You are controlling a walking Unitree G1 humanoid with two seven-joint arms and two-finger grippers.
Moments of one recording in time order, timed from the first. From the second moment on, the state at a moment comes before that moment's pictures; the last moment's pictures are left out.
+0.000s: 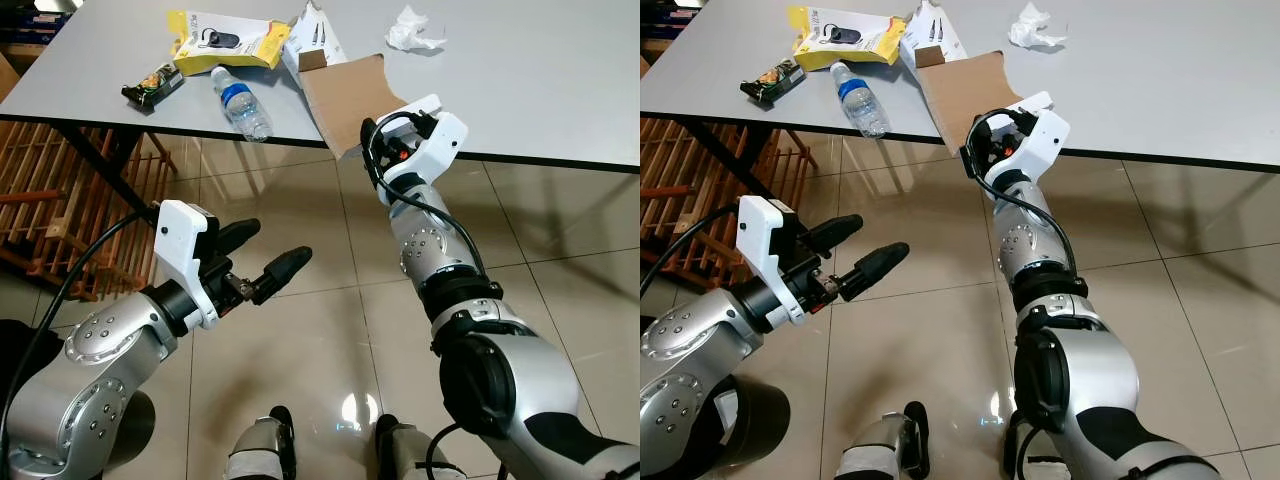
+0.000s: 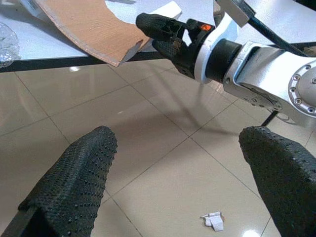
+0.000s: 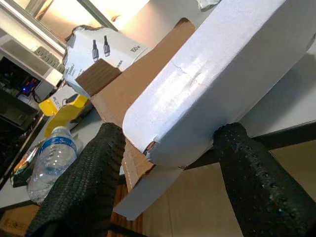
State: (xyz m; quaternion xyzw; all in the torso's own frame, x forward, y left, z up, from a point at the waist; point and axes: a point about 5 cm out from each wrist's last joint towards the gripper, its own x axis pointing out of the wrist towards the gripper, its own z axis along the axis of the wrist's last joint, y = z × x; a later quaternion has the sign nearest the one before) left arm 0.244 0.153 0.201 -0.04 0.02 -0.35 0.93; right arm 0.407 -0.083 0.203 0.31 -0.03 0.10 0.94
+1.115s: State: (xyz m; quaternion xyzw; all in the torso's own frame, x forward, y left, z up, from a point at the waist) left arm 0.243 0.151 0.201 -0.03 0.02 -0.36 0.93; right arm 0.407 -0.085 0.199 0.32 -0.04 0.09 0.94
